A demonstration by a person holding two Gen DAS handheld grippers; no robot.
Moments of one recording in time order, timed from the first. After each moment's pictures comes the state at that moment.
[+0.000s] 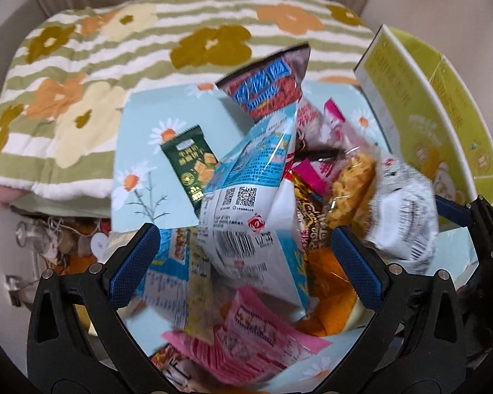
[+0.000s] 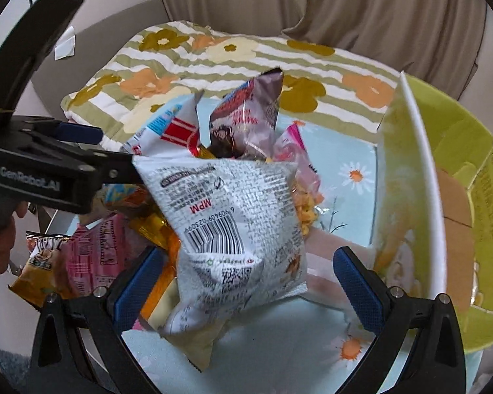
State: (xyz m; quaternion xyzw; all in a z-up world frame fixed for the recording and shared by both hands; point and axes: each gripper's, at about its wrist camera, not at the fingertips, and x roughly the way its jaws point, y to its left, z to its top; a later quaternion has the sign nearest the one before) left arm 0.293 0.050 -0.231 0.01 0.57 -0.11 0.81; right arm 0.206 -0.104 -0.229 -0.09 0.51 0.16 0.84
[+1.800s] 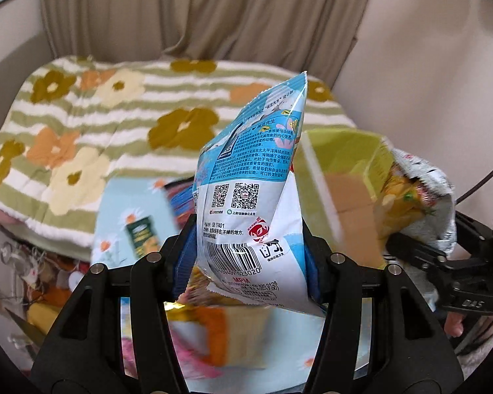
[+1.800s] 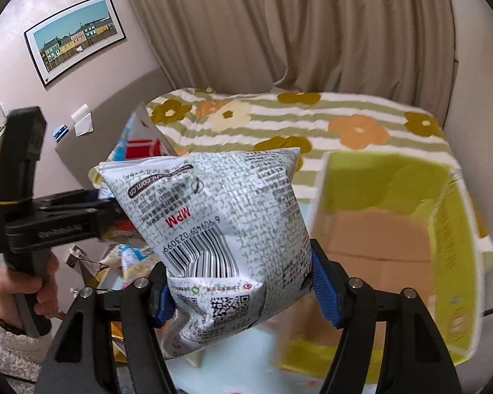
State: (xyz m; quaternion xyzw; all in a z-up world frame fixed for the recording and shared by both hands) left arm 0.277 -0.036 -0.080 -0.05 0.44 -0.13 0.89; right arm 0.208 -0.230 -0.089 0.01 0.41 0.19 0.89
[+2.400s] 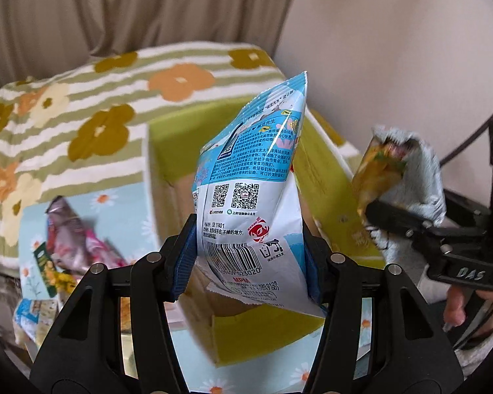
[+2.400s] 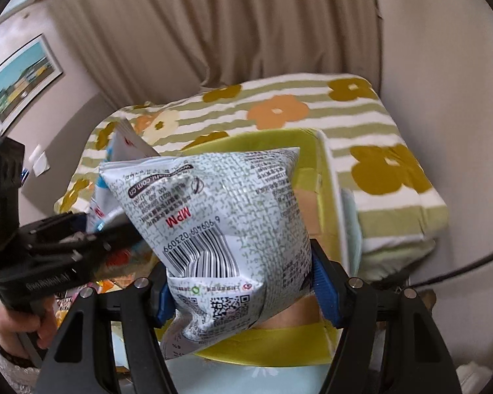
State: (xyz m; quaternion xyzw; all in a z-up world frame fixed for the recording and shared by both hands) left arm 0.303 -0.261 -0.109 0.02 0.48 -0.22 0.85; right arm 0.220 -0.402 -0.096 0.09 0.45 0.08 0.89
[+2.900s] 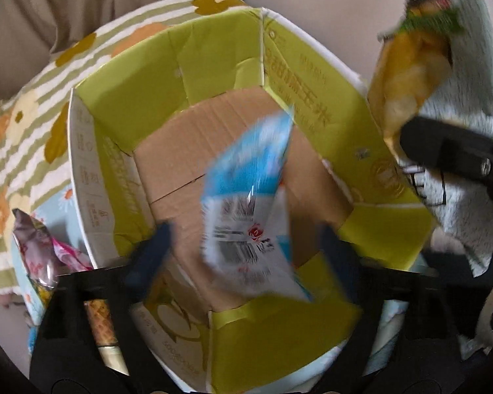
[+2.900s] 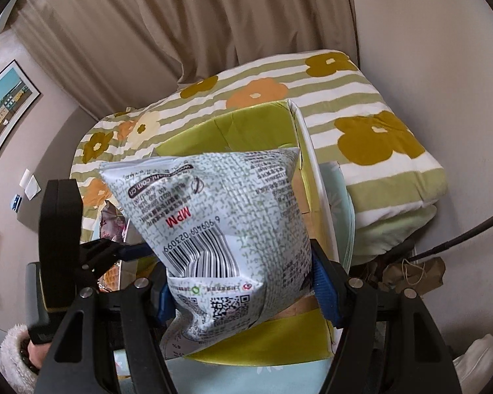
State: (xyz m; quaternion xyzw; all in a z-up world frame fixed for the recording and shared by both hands) left arm 0.308 -0.314 -0.182 0.14 0.55 -0.25 0.79; right arm 0.225 -0.416 -0.118 0.14 0.47 0.05 0.87
